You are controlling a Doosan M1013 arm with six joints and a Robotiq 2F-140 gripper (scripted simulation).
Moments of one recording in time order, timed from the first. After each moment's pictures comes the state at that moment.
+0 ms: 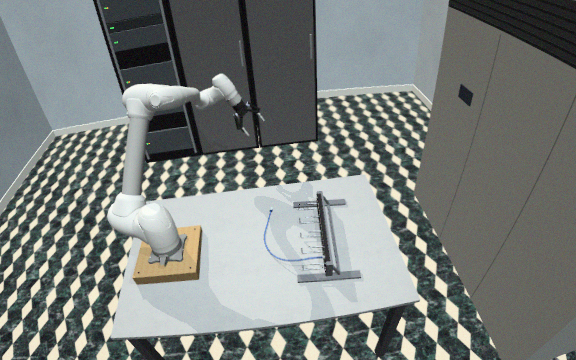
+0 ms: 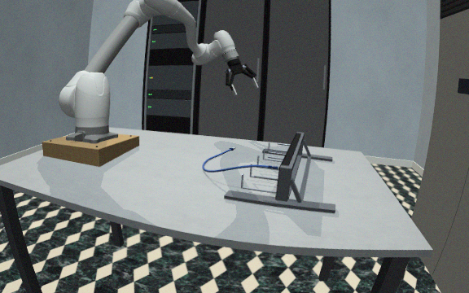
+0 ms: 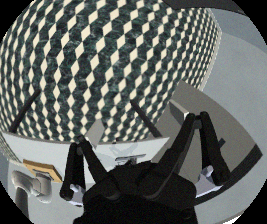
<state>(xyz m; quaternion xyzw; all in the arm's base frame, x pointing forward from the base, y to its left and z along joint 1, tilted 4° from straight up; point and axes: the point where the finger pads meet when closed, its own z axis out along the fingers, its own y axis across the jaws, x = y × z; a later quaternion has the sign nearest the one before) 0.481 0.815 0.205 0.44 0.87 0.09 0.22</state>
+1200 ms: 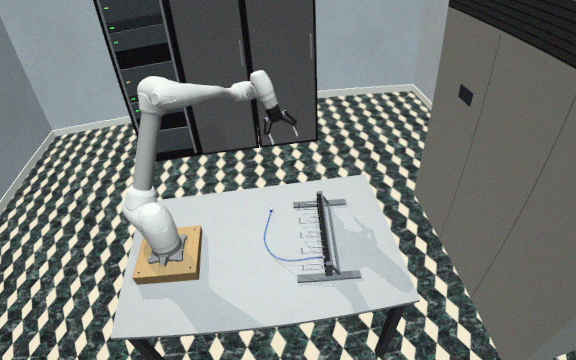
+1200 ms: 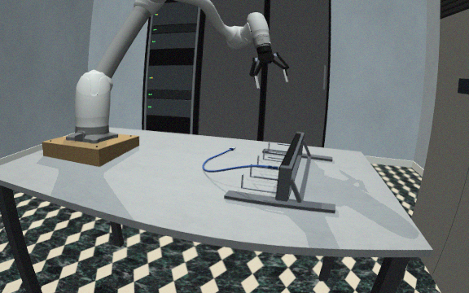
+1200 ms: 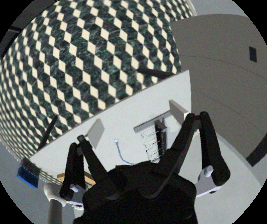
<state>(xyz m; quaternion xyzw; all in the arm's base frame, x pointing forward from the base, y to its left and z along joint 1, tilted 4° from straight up) 0.659 0.543 0.248 0.73 0.67 0.05 0.16</state>
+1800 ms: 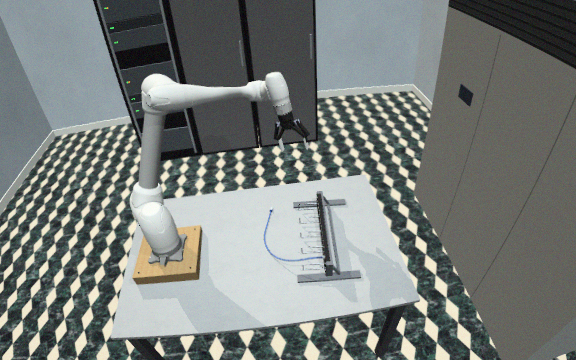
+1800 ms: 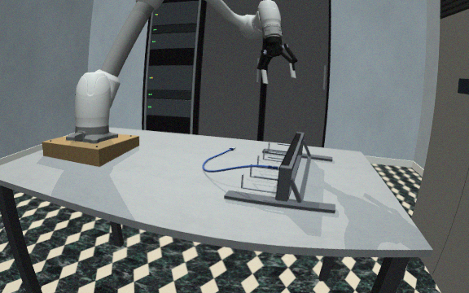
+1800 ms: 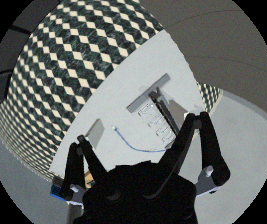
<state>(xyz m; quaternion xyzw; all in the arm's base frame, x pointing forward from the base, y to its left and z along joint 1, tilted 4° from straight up) 0.701 0.388 0.269 0.85 0.52 0.03 0.12</state>
